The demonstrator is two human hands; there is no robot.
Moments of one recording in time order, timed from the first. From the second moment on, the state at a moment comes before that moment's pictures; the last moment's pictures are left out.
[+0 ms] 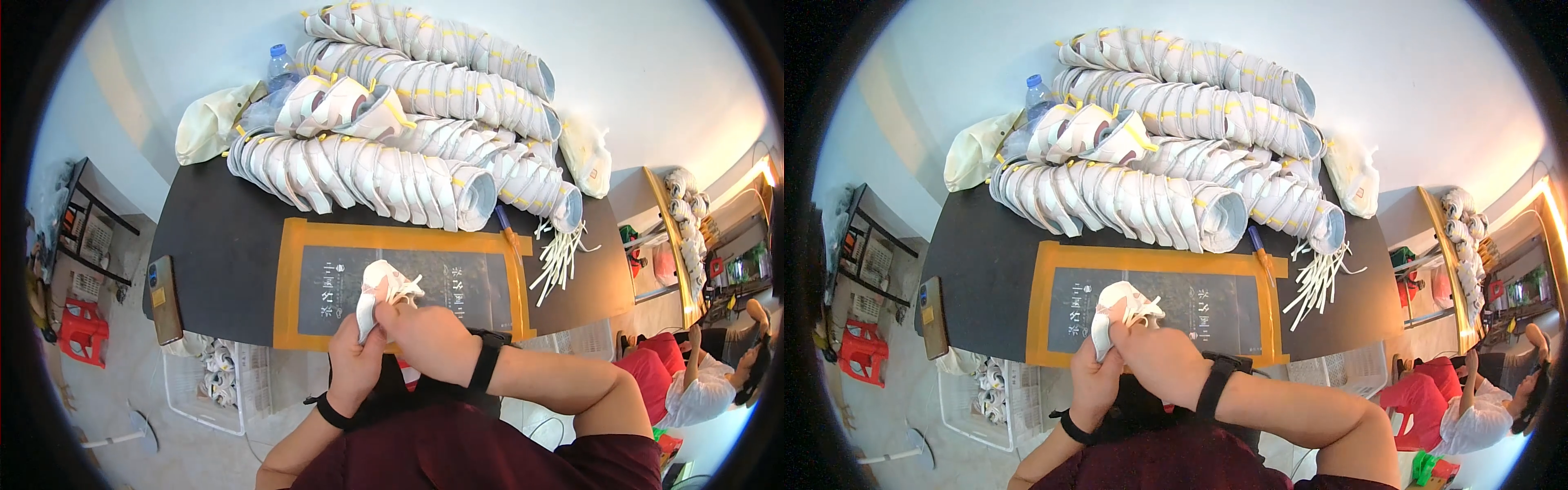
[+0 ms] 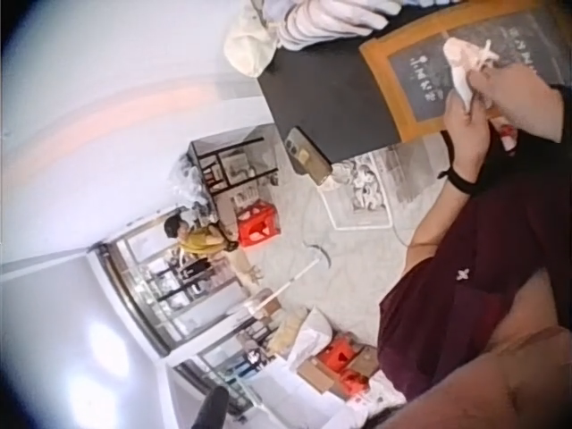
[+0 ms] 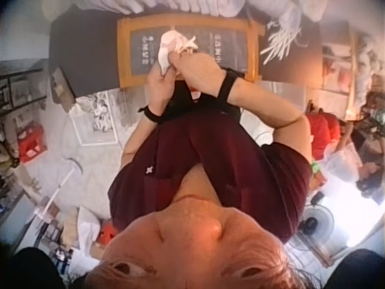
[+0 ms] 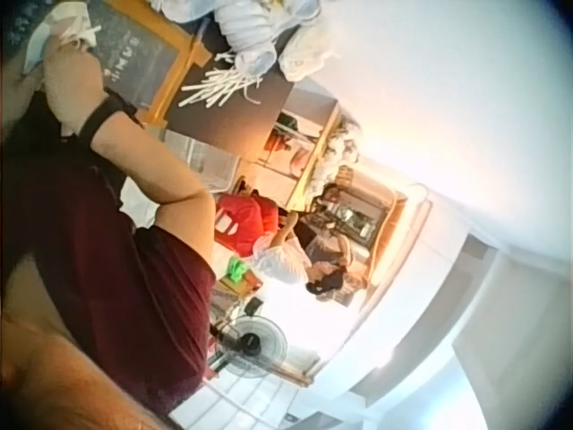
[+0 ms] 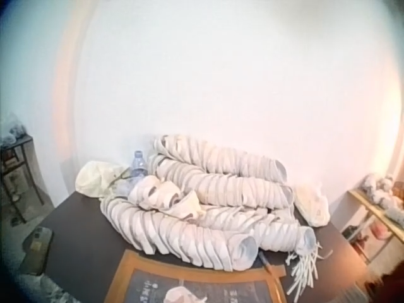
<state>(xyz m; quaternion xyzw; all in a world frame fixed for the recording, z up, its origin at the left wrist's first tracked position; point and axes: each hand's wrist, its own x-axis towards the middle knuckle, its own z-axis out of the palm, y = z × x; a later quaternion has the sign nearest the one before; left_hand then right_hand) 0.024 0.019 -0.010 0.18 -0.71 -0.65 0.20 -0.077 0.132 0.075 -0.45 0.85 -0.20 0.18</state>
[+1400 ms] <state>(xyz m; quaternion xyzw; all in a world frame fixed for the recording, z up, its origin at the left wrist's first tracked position) 0.046 0.010 0.025 0.28 -0.44 -0.85 0.01 -0.054 0.151 0.022 -0.27 0.77 -0.54 0.21</state>
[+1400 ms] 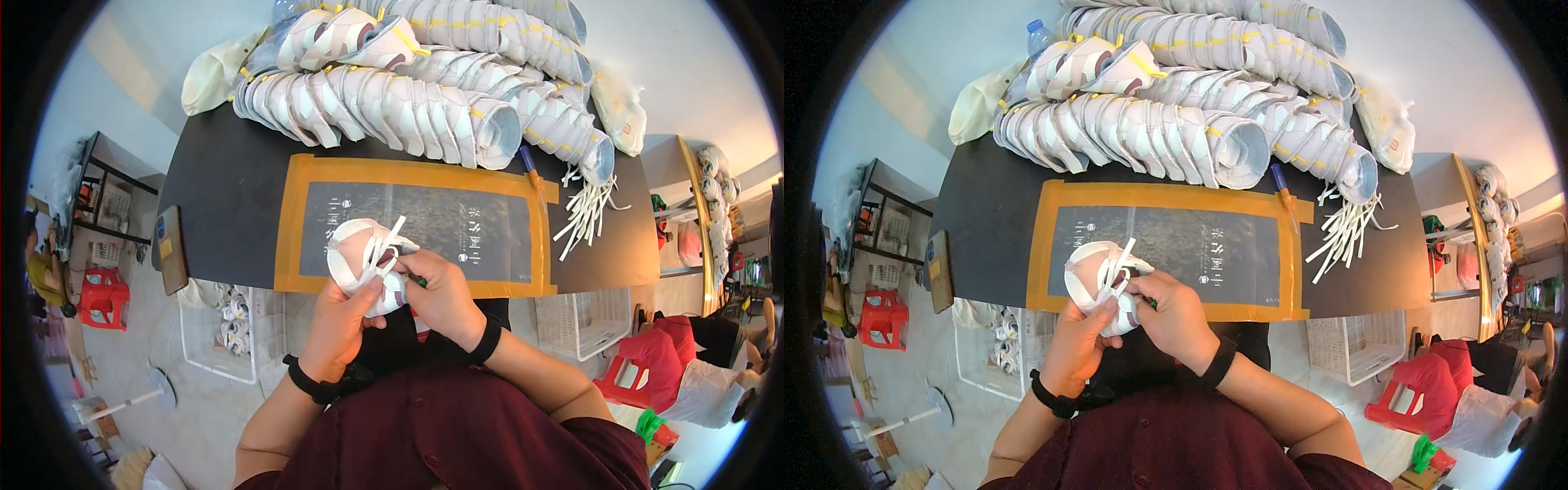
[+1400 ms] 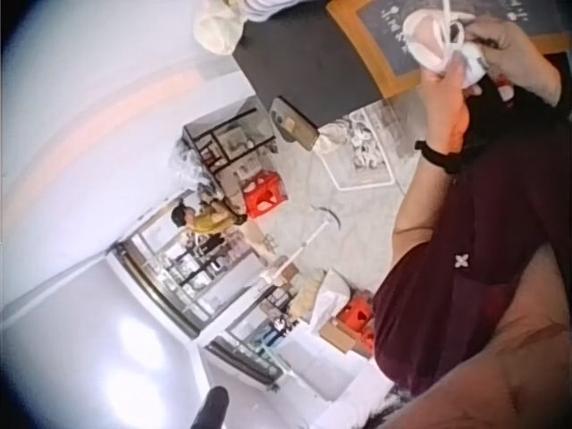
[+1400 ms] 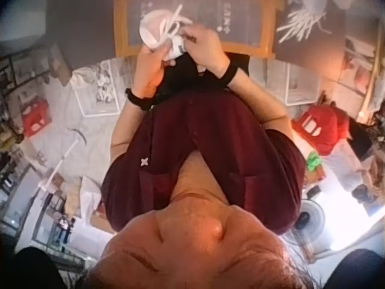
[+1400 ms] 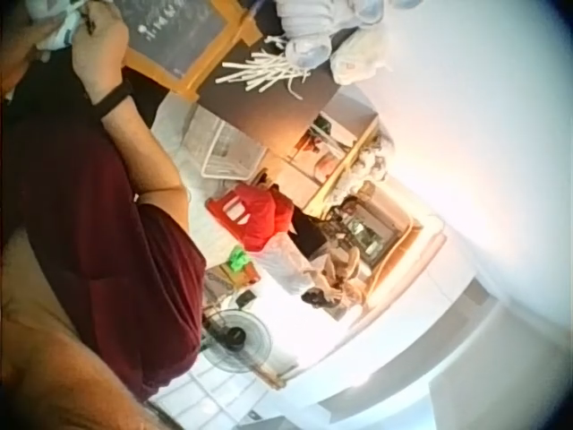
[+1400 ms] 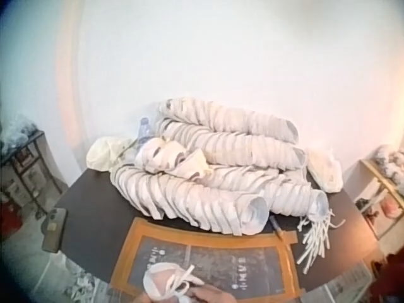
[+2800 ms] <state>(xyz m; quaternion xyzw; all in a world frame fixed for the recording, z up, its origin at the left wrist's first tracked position) 0.022 0.000 0.034 0.37 -0.36 -0.85 0.08 -0.090 0.161 0.021 -0.48 0.67 -0.52 0.23</state>
